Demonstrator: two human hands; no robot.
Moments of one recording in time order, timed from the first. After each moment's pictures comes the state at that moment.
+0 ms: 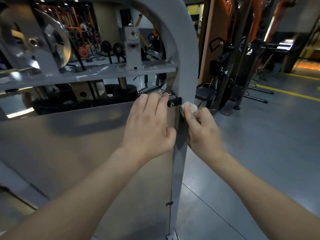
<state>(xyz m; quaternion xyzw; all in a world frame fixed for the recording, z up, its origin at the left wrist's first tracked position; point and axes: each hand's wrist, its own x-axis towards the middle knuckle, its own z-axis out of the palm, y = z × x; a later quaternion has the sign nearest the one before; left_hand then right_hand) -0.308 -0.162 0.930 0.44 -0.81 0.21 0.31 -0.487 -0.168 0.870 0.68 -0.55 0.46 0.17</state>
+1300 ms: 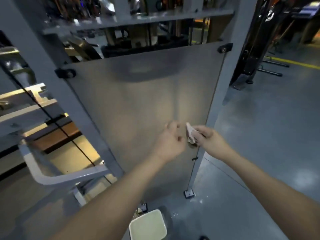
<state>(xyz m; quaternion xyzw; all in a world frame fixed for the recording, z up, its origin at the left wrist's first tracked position) -0.191 -0.083 0.782 0.53 -0.76 -0.29 0.24 -0.373 -0.069 0.756 0.66 -0.59 0.35 -0.29</state>
